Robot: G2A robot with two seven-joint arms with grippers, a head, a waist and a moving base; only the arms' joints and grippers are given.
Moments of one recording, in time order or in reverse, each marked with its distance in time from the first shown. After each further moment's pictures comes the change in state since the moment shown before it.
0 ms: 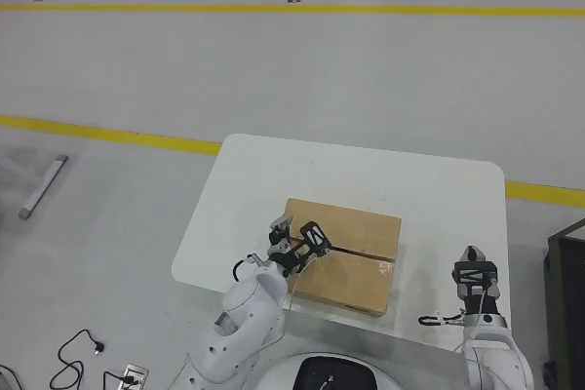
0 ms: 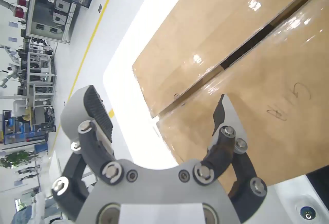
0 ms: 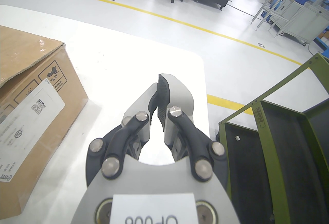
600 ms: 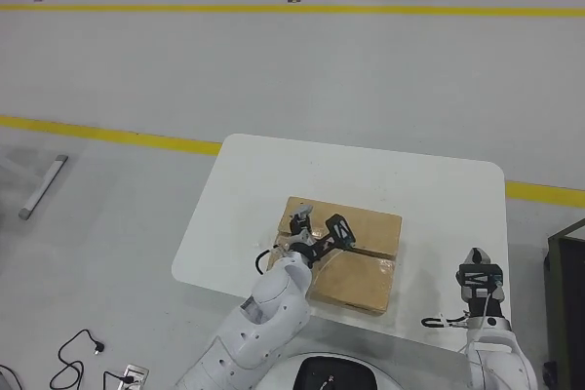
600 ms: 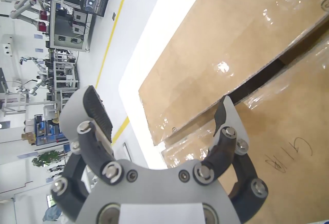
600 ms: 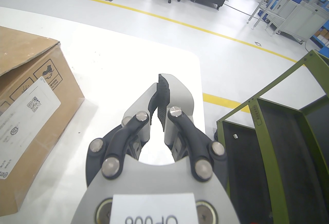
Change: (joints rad) left arm -0.145 -0.048 0.137 0.145 0.114 0.116 -0.045; right arm -0.015 -0.002 0.015 -0.006 0.006 0.002 -0.012
